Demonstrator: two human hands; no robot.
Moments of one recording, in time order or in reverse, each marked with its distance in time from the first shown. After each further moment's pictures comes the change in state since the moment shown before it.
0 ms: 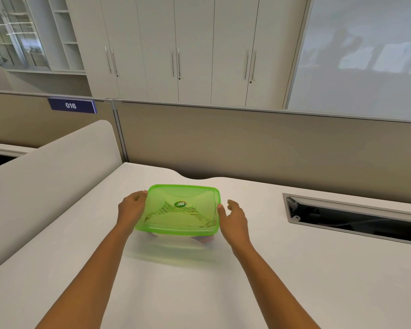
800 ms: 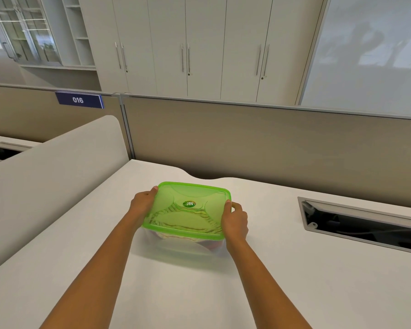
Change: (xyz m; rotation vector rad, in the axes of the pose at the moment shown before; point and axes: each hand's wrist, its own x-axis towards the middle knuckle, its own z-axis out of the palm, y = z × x) left_hand 0.046 -0.010 0.019 -0.023 -0.105 -0.144; right_hand 0.044 0.006 0.044 0.034 0.089 0.221
